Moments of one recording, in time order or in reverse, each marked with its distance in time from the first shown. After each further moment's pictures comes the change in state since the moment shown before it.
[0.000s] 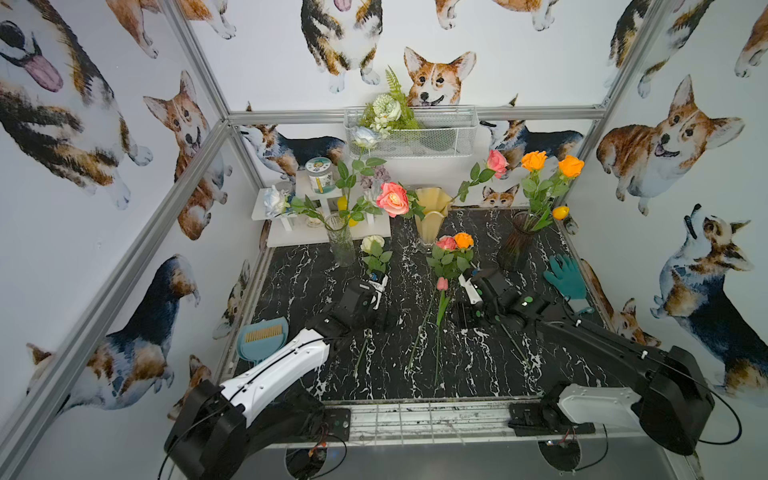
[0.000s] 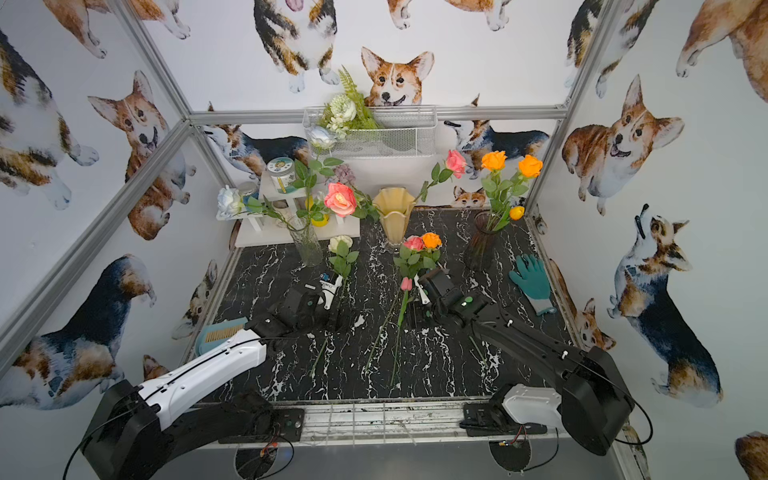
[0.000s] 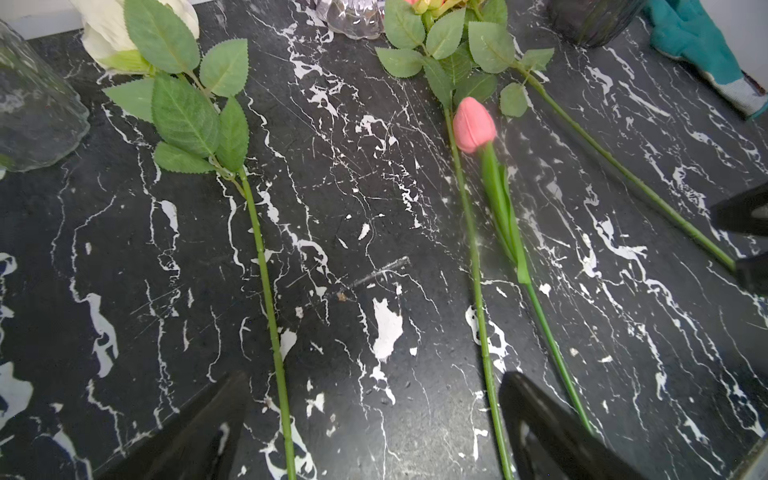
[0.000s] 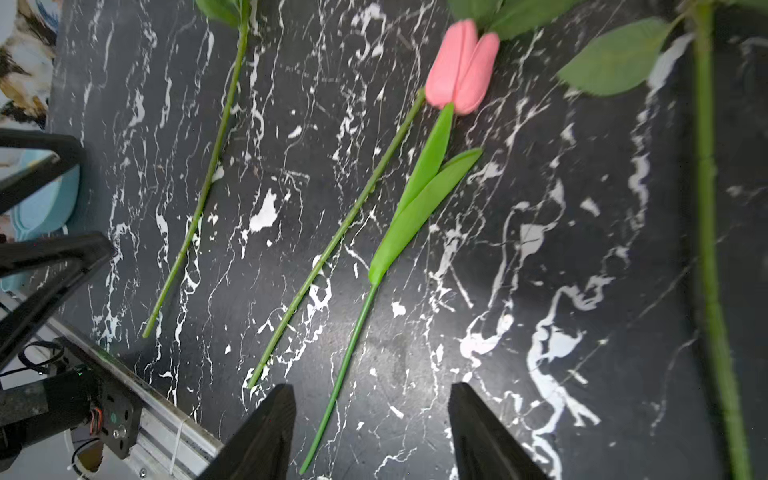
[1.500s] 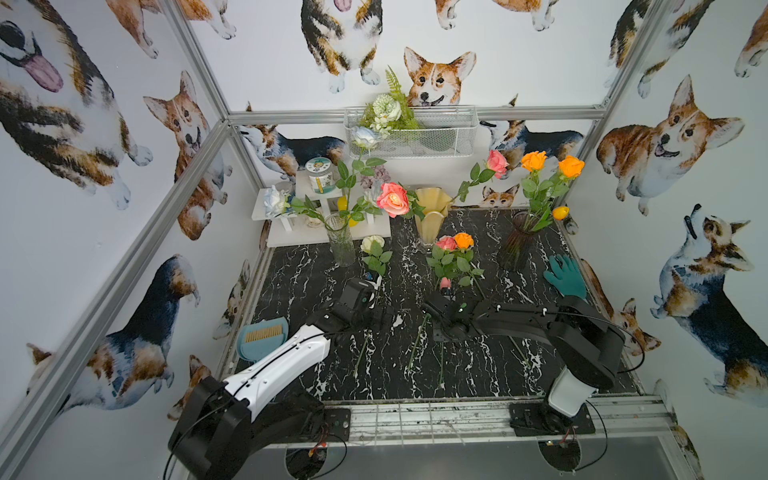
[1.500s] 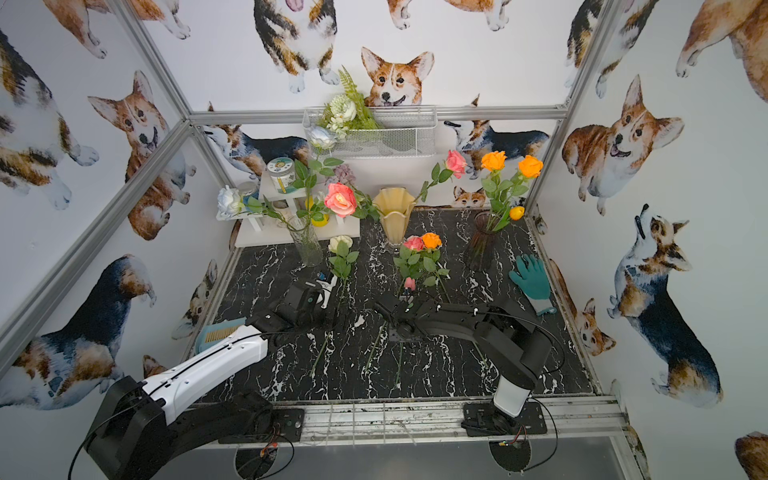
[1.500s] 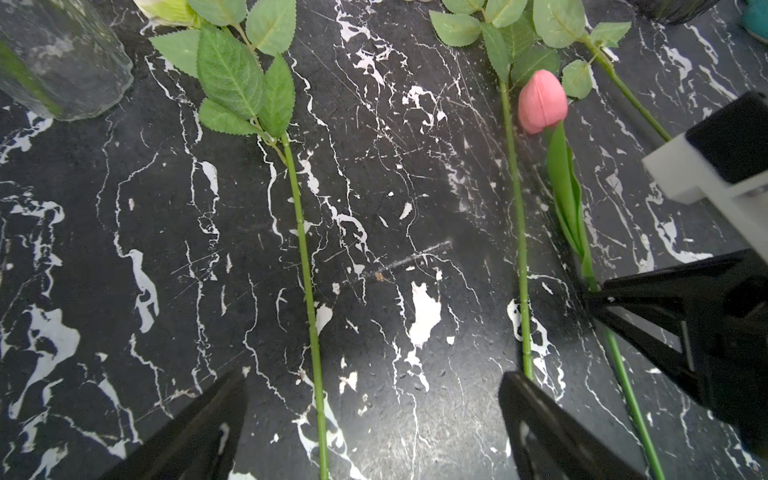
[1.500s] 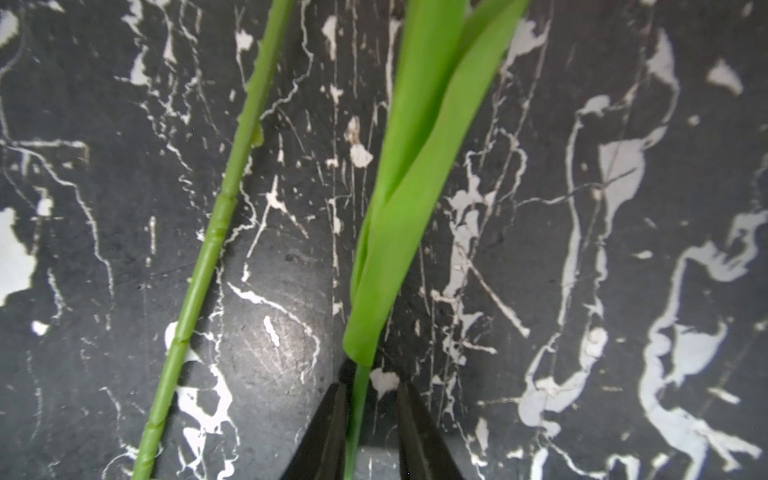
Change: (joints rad) left arm 0.040 0.032 0.021 -0.069 -0.041 -0.023; right arm 0.200 0.481 0.106 0.023 0.314 0.310
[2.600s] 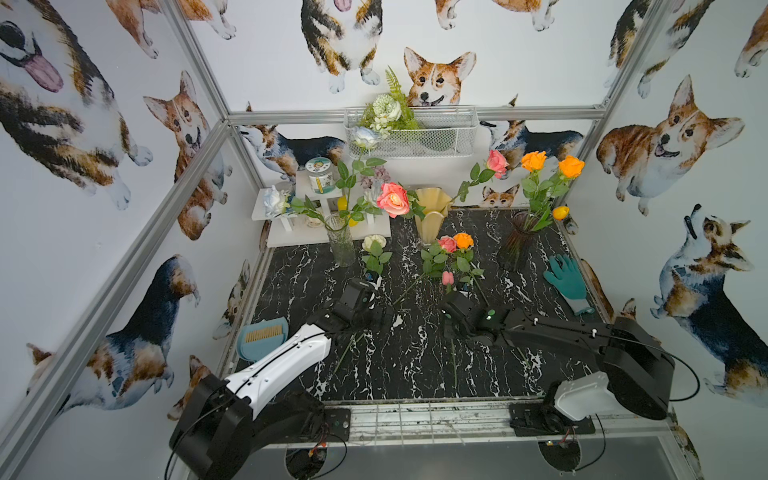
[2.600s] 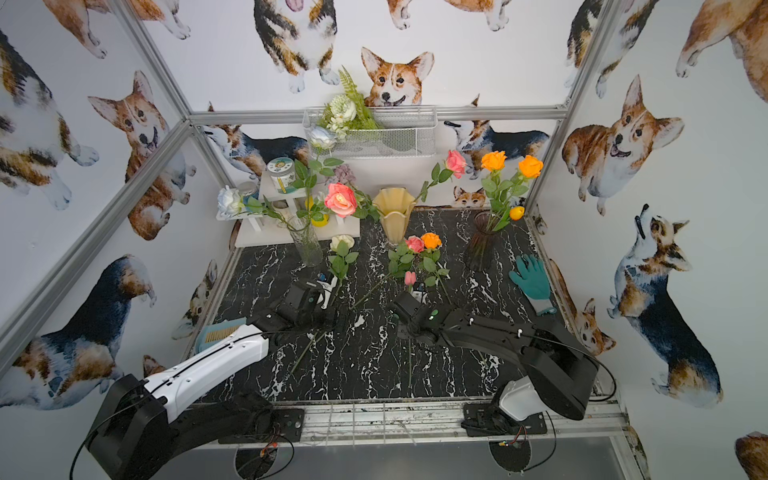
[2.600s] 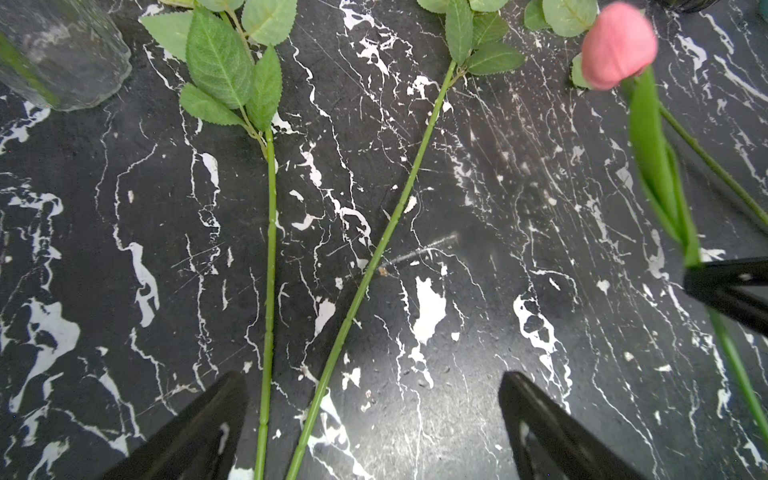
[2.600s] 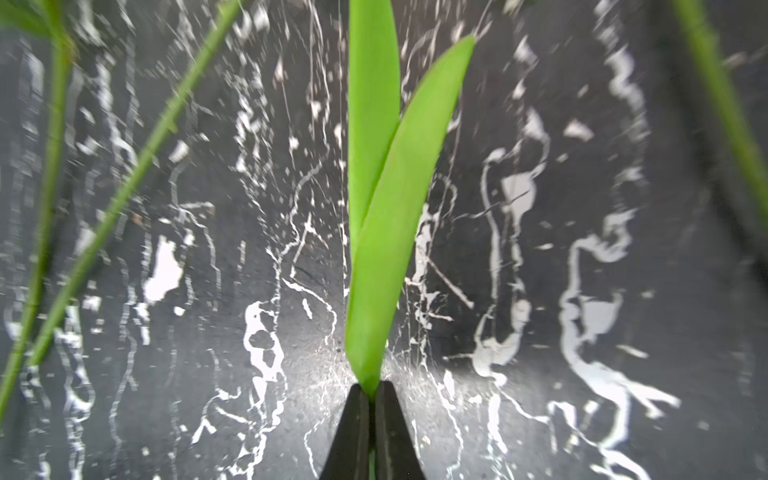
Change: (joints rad) left arm 0.002 0.008 0.002 -0.010 -0.003 0.000; right arm -0.006 -0.339 -0.128 0.054 0.051 0.055
